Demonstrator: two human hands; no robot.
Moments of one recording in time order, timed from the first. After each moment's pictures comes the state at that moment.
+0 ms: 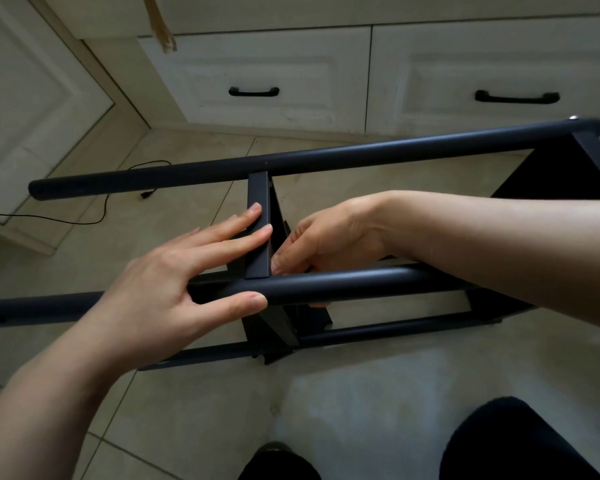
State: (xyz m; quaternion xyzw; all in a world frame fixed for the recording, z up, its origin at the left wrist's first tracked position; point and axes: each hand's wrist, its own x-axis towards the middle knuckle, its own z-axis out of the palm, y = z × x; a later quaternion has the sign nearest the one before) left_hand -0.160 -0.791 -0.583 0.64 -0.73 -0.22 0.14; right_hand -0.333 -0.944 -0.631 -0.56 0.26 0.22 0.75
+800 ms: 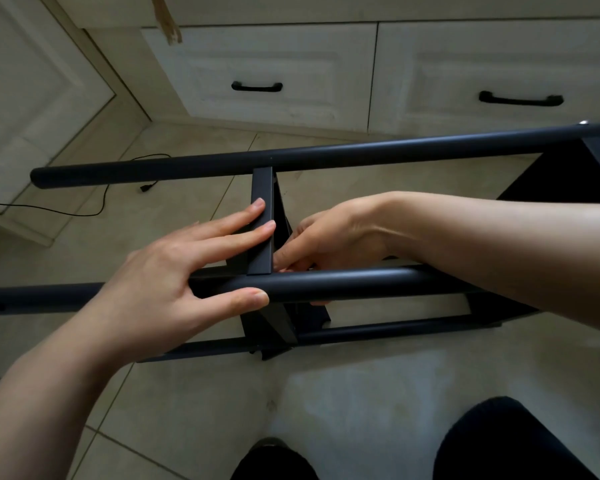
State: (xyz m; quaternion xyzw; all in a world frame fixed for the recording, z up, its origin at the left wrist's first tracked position) left_hand -0.159 -0.791 -0.586 0.63 -0.74 -0.20 0.14; right_hand -0.330 -0.940 -0.635 -0.56 0.29 0.21 0.75
